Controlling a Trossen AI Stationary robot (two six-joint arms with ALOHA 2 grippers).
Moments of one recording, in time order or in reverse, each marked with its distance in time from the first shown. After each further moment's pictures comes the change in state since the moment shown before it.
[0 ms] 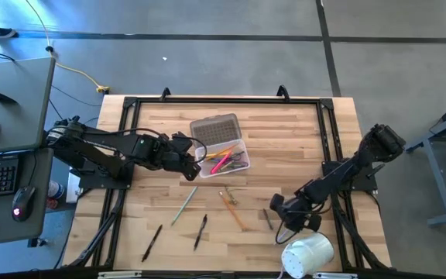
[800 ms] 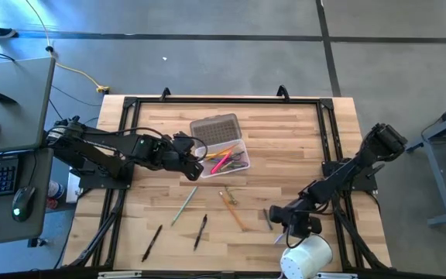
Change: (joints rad) left arm 0.000 0.000 0.000 0.064 0.004 -0.008; right arm 0.025 -0.023 -0.083 0.291 -0.113 -0.196
